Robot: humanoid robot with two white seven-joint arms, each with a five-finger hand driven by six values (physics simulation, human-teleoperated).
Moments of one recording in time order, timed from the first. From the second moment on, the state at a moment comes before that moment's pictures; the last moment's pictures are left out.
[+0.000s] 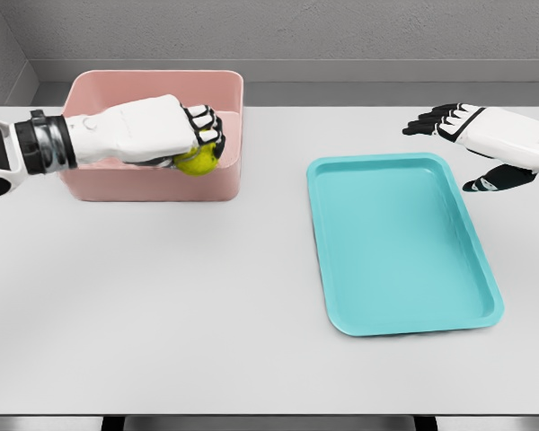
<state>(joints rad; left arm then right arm) -0.87 0.76 -0.81 -1.50 -0.55 -0.61 -0.26 -0.47 -0.95 0.36 -1.58 0.18 -0.58 0.48</state>
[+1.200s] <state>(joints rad) -0.81 0.78 -0.71 -1.23 -0.33 -0.61 -0.26 -0.47 -0.95 0.36 -1.58 0.18 -0.58 0.48</state>
